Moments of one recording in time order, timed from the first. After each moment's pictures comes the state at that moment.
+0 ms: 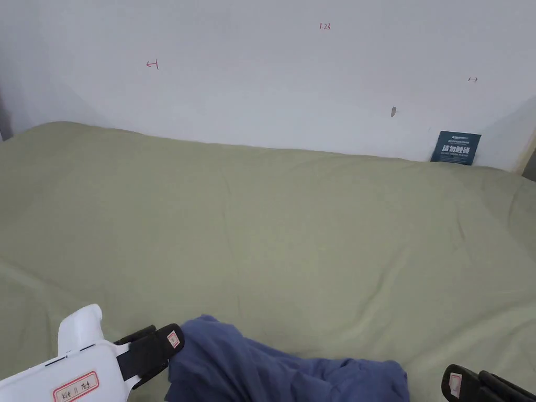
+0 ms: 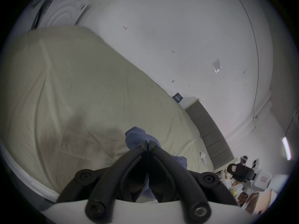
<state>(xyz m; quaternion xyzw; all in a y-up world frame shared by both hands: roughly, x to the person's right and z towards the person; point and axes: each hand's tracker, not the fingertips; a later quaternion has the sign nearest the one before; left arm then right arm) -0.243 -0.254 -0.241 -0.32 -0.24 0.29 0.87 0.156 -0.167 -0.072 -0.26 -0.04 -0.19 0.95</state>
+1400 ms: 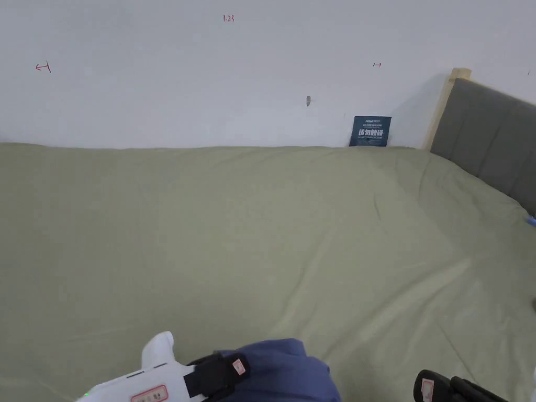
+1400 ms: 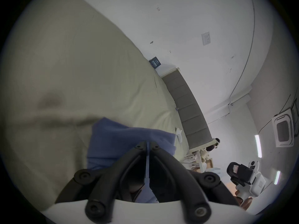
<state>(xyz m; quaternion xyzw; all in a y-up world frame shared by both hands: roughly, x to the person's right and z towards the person) -0.068 -0.344 -0.299 -0.43 -0.40 0.35 0.73 0.210 -0.175 -0.034 -0.23 -0.09 -0.23 0.94</state>
